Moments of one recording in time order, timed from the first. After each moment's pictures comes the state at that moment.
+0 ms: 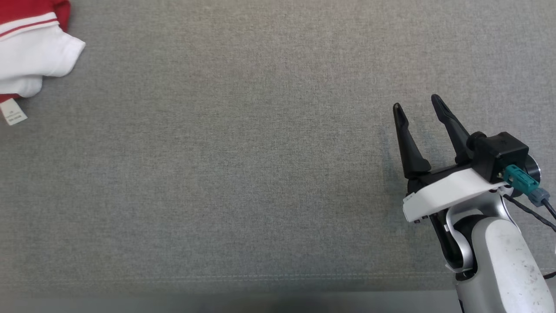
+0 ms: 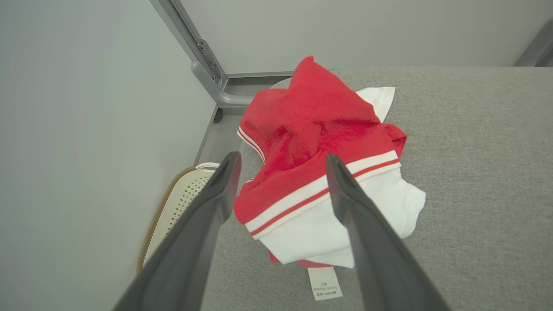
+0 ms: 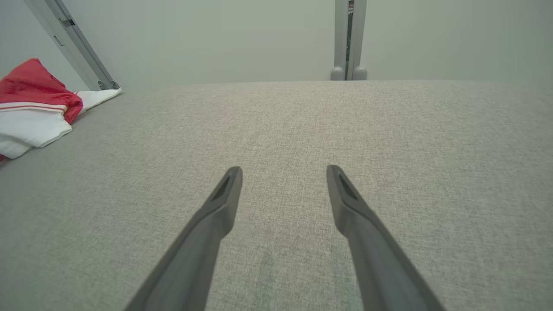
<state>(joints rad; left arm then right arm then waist) -0.98 0.74 -0.42 0.65 -0.74 0.00 0.29 -0.25 -0.06 0.09 -0.12 0.13 0.13 0.06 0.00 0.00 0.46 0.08</state>
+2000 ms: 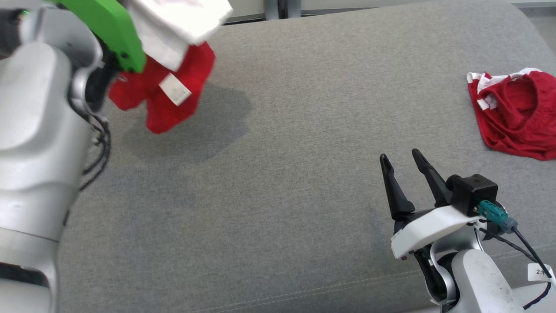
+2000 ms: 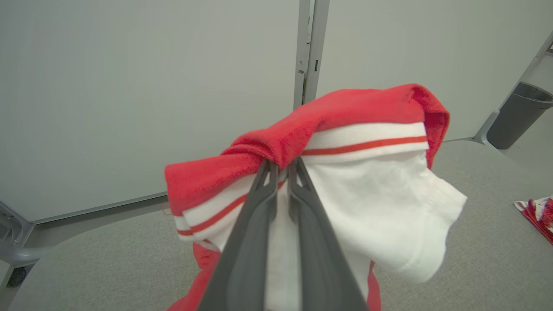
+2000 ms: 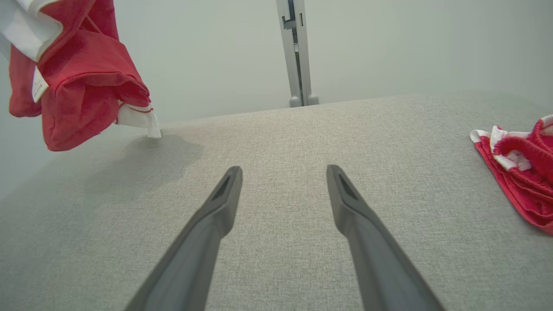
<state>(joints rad) -1.14 0.35 -0.58 0.68 -0.76 -0.04 0.24 -0.16 -0.05 0.12 0.07 0.23 0.13 -0.05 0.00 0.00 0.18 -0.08</state>
